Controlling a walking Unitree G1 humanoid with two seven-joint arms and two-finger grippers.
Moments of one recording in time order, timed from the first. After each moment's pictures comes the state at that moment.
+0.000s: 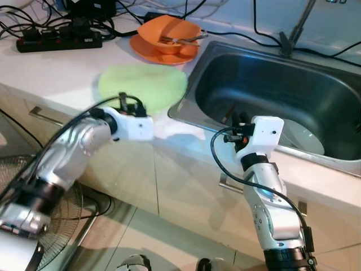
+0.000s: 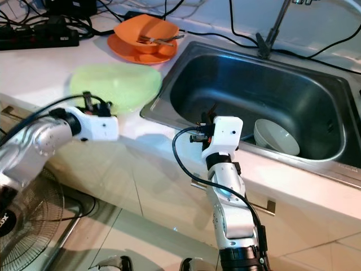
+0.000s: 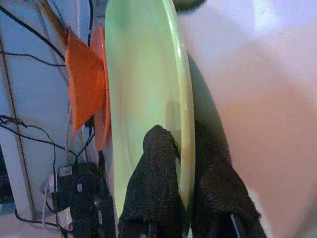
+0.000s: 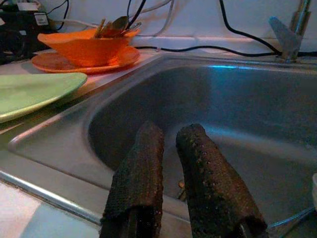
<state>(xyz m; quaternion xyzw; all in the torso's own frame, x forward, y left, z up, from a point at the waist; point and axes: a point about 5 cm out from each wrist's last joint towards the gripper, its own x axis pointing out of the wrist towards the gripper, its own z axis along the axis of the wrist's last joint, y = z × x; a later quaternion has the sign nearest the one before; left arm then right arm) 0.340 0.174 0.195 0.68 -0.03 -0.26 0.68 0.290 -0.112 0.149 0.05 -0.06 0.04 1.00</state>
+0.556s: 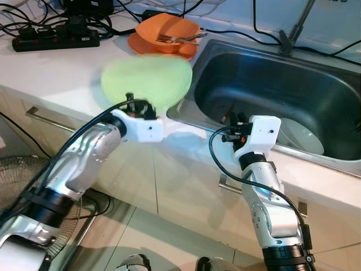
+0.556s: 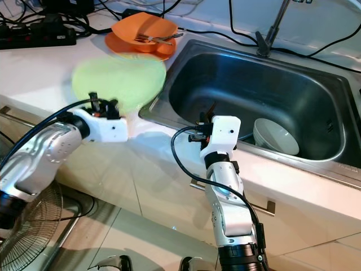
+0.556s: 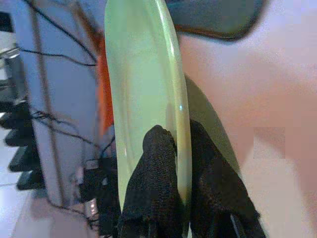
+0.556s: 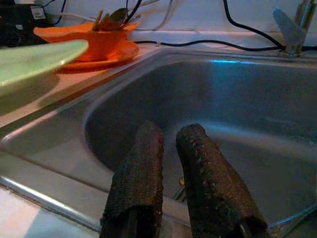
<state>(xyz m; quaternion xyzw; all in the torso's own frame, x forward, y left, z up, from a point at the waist) 0.334 0.155 0.200 0.70 -0.07 -0.18 0.69 0.294 -0.109 0.148 0.05 -0.05 0.04 1.00</state>
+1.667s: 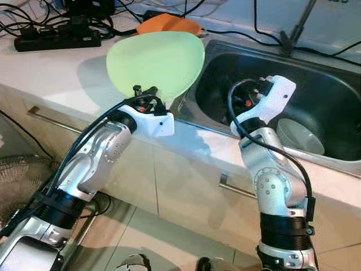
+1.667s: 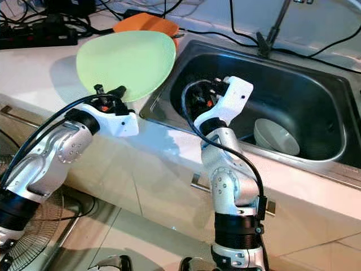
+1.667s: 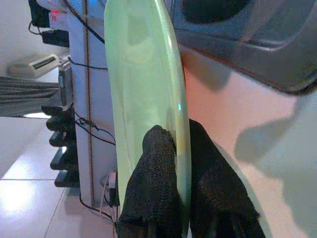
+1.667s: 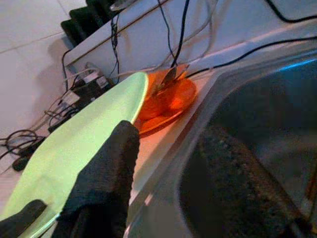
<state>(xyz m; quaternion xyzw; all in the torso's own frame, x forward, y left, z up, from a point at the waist) 0.331 0.133 0.209 0.68 -0.14 -0.16 0.70 0.315 -0.094 0.213 0.28 -0.06 0.13 0.95</state>
